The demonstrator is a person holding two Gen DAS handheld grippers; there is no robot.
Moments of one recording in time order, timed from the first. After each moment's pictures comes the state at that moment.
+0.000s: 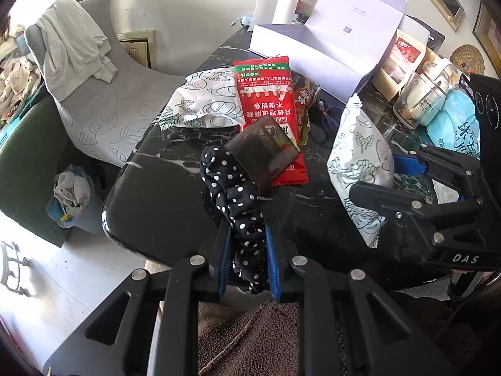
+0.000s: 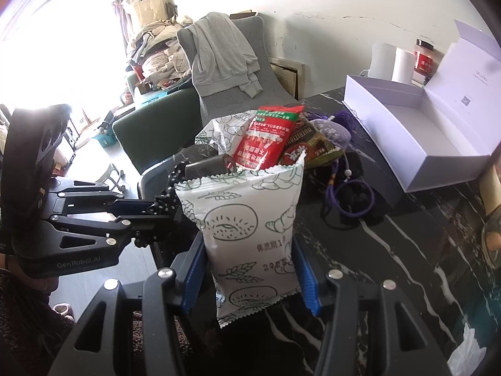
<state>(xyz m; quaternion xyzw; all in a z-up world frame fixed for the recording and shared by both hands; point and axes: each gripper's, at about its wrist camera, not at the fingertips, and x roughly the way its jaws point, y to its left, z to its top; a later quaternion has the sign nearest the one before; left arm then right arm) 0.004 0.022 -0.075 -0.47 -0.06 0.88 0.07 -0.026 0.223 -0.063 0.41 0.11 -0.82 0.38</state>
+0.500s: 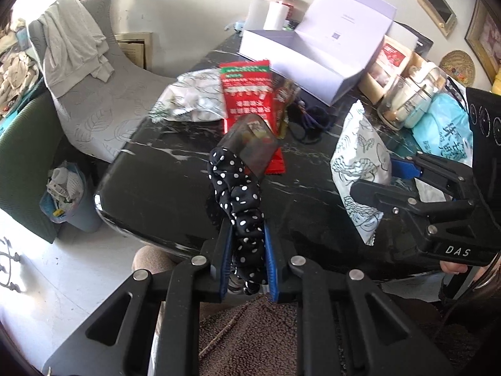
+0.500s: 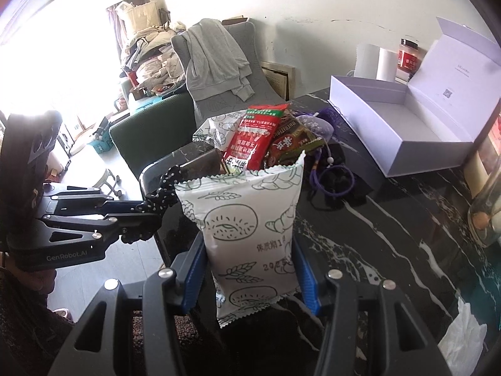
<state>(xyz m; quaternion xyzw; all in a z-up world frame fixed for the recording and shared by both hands) 0.035 0.033 -0.067 -0.46 -0.08 0.88 0.09 -0.007 0.247 -0.057 0.40 0.10 -0.84 0.37</state>
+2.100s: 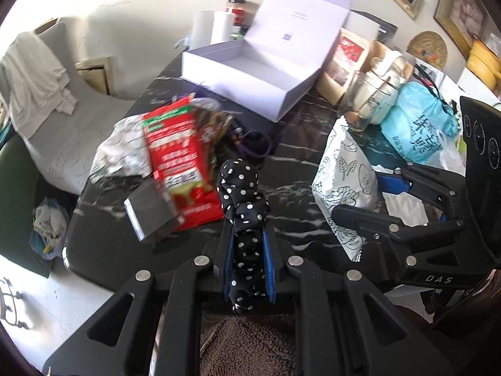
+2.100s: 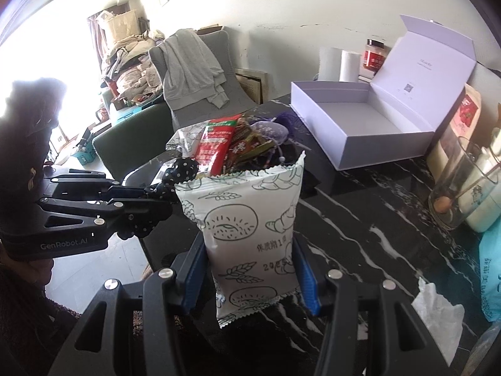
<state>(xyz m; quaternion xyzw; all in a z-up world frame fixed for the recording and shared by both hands) -0.004 0.103 -0.024 -0.45 -0.03 0.88 0.16 -0.006 0.294 -0.034 0.39 0.09 -0.86 0.32</state>
